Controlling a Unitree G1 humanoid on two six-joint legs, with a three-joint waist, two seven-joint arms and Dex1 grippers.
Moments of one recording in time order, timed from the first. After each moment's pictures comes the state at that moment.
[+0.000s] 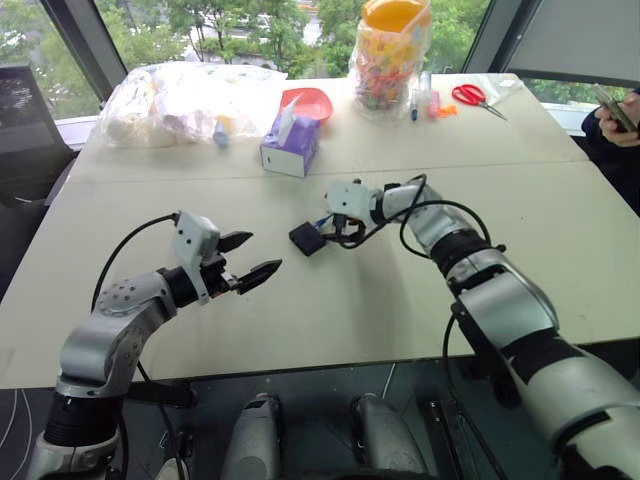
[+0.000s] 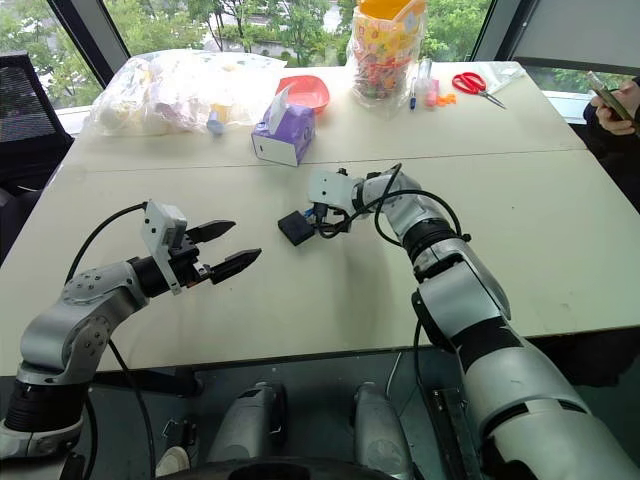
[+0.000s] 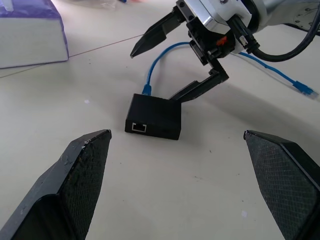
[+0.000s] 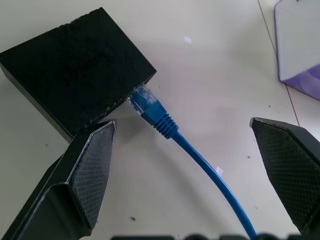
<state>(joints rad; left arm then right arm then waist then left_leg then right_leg) -0.17 0.57 0.11 -0.33 -0.55 0.58 -0.71 -1.18 -0.25 0.40 1.19 -0.24 -0.28 0.87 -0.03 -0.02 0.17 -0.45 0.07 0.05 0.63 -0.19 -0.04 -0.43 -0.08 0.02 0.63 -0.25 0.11</state>
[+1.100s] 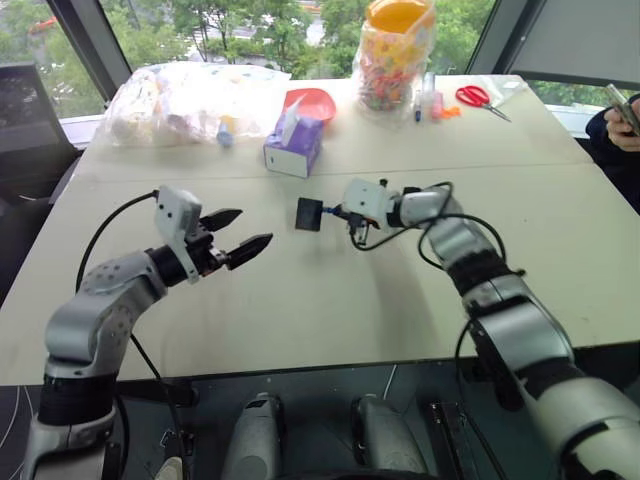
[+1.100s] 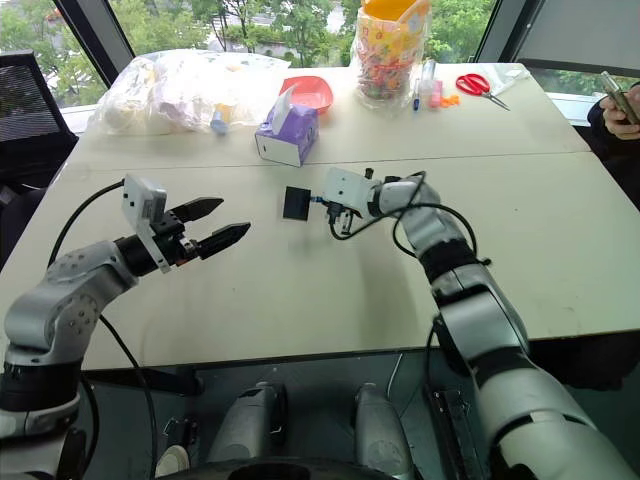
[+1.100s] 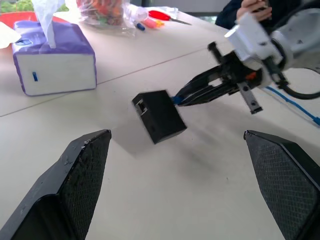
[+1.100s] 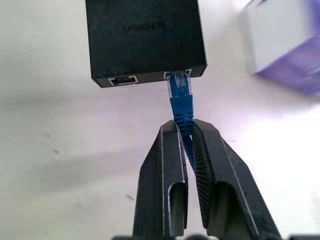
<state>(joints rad) -0.31 0.60 0.18 -0.26 -0.66 0.68 -0.72 -0.87 -0.41 0.26 0.60 -0.27 -0.21 0.81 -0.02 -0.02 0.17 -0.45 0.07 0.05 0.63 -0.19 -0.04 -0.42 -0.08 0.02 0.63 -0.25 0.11</state>
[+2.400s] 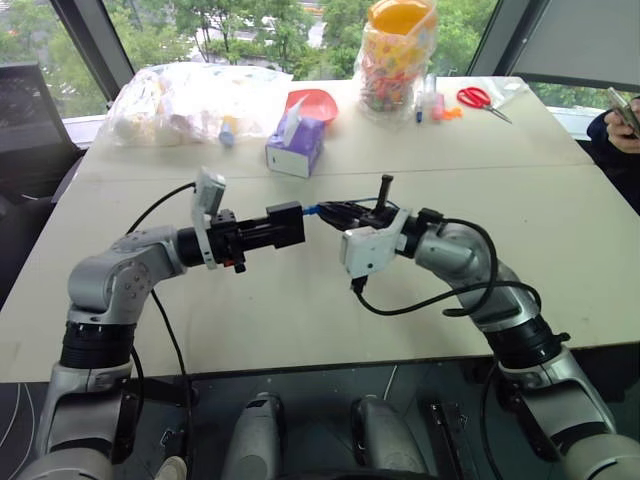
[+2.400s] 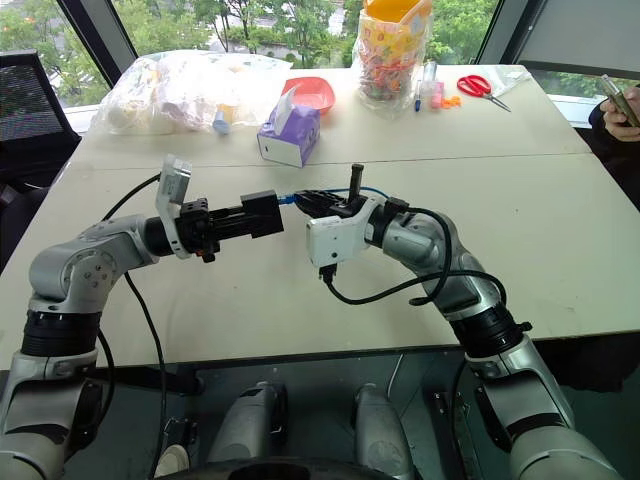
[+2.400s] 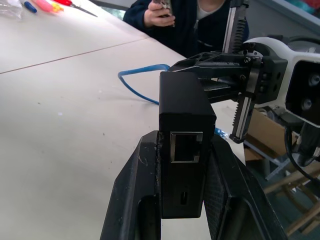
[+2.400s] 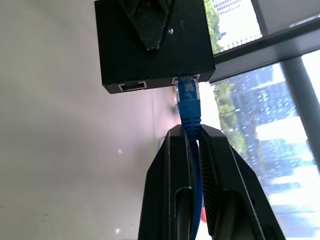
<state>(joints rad) -0.52 0.59 0.07 -0.06 -0.75 0.82 -1.00 -0.59 -0.51 0.29 -0.10 -0.33 -0.22 0.72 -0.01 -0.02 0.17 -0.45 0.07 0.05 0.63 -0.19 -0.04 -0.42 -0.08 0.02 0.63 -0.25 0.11</state>
